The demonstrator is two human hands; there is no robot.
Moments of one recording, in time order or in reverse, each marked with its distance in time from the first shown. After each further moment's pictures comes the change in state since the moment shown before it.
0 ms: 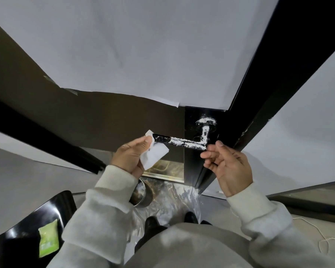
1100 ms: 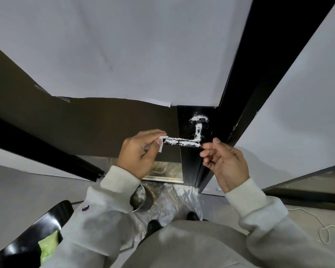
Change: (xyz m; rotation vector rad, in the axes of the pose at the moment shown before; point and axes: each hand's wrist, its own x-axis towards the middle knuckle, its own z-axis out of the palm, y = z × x) left_hand -0.008 0.011 0.018 1.101 -0.224 0.955; right_hand -0.001 0.002 -0.008 0.014 0.006 0.013
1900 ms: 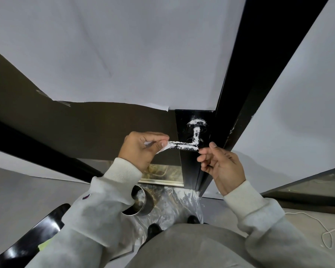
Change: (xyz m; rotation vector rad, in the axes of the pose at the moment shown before) left_hand 0.017 0.004 0.003 -0.304 -0.080 -0.274; right_hand 0.004 0.003 -0.002 -0.057 -0.049 0.015
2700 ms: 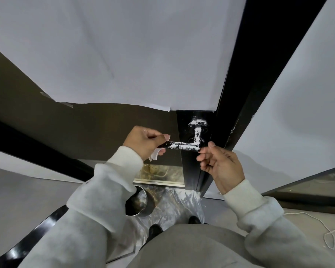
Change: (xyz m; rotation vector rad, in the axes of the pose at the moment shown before) left_hand 0.021 0.007 -0.001 -0.147 -0.045 -0.373; right_hand 0.000 0.000 0.005 -0.011 0.028 -0.001
